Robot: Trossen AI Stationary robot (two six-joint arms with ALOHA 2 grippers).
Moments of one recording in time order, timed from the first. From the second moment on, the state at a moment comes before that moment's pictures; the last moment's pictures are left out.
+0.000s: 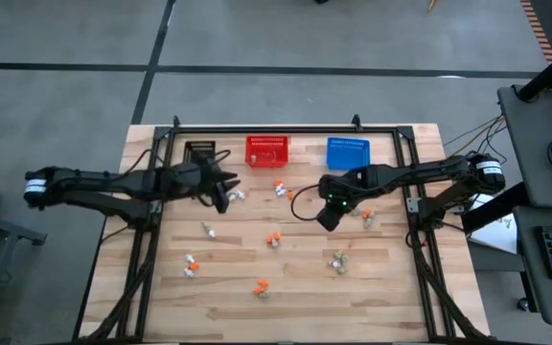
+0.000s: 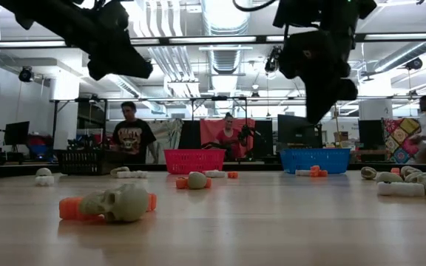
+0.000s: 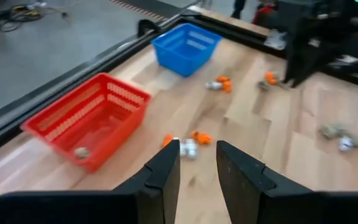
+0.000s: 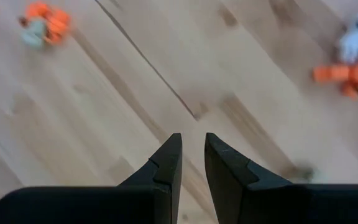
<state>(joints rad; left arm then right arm) 0.06 0.94 0.61 -0.11 -0.32 -0.30 -0.05 1.47 1.04 -0.81 -0.06 0.70</state>
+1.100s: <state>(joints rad) 0.02 1.04 0.66 -0.11 -0.32 -0.32 -0.07 1.47 1.00 -1.17 -0.05 0.65</state>
